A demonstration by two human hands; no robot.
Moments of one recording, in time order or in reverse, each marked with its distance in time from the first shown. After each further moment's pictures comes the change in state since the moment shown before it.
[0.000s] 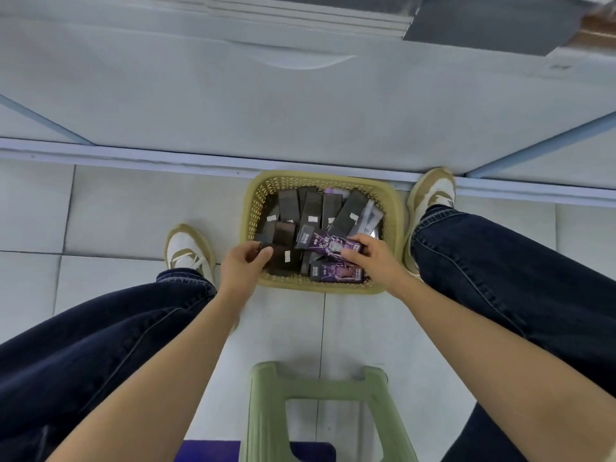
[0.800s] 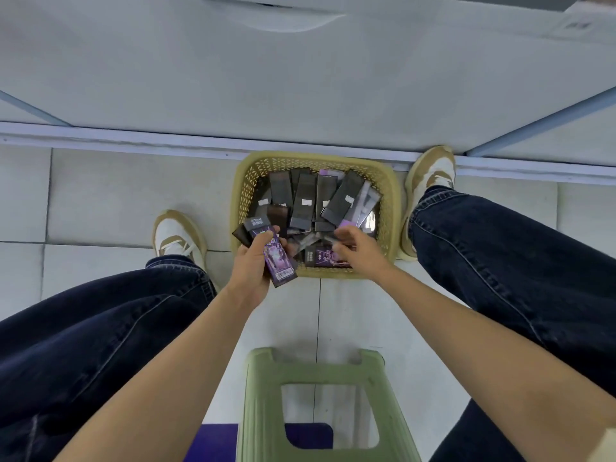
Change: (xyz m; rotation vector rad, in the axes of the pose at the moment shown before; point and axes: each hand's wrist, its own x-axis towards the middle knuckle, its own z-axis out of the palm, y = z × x) left_hand -0.010 0.009 0.036 -0.904 -0.092 -0.429; right_hand 0.003 0.013 0.017 -0.225 0.013 0.048
